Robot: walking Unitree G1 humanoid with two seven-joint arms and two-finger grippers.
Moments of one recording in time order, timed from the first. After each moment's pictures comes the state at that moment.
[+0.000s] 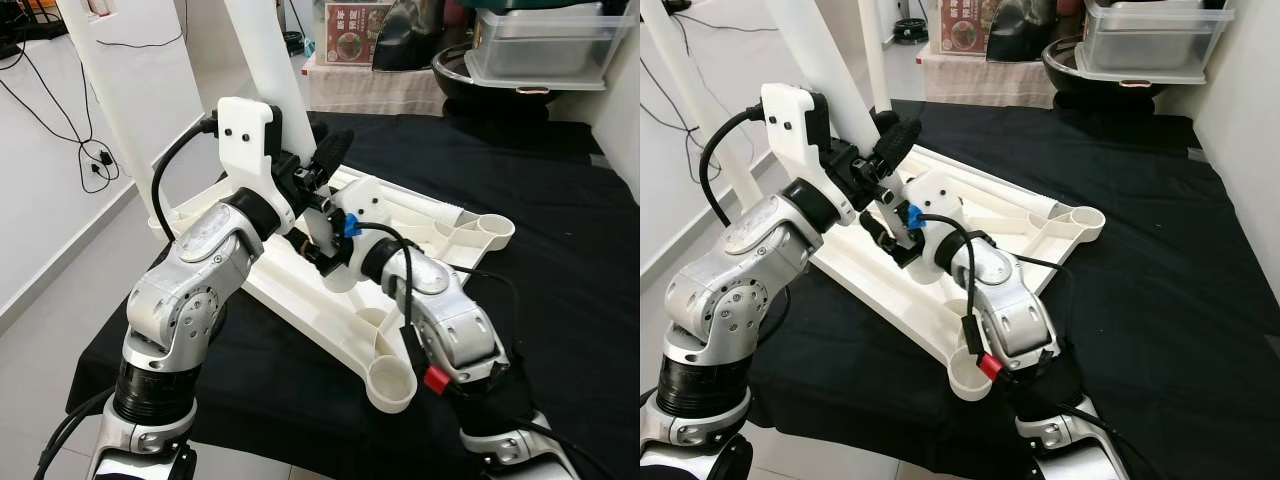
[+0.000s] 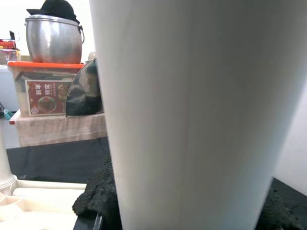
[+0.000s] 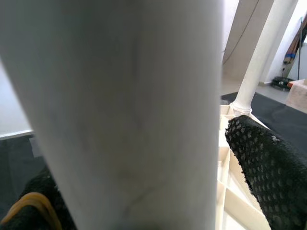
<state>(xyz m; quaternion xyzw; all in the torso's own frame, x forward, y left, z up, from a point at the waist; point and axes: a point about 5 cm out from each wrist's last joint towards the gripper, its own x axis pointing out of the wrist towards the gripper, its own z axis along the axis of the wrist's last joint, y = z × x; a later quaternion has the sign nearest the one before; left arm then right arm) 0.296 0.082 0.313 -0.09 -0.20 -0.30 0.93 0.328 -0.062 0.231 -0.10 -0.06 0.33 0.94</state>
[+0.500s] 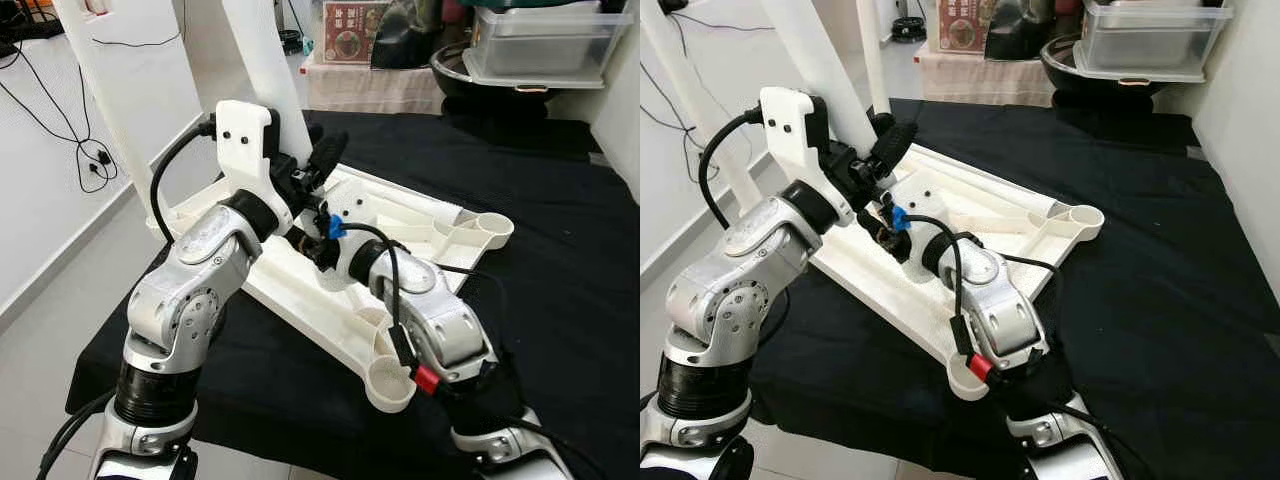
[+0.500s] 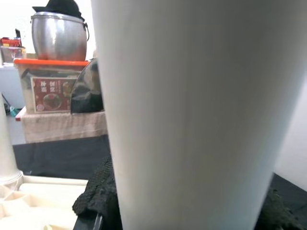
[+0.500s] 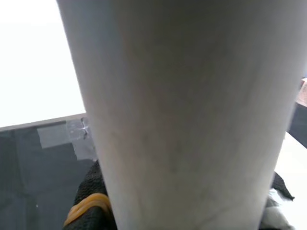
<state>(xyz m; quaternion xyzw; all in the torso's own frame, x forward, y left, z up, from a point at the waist) 0.297 0.081 0.311 -0.10 -0.19 -0.29 0.93 0.326 -0.053 0.230 -0.12 -0.05 0.34 0.93</state>
